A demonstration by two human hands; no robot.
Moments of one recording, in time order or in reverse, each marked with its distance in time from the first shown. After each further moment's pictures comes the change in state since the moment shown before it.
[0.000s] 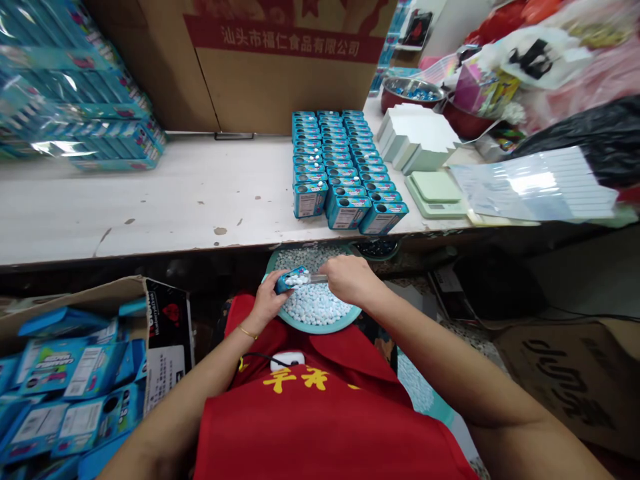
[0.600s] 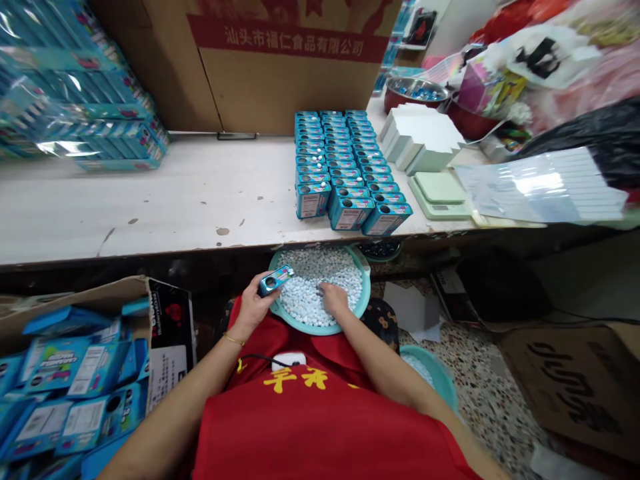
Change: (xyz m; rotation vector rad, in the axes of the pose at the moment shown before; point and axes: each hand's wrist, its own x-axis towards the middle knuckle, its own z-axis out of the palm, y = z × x) left_hand -0.013 -0.011 -0.028 -0.070 0.124 -0.128; right_hand 0.053 0.016 0.182 0.335 -0.013 0.284
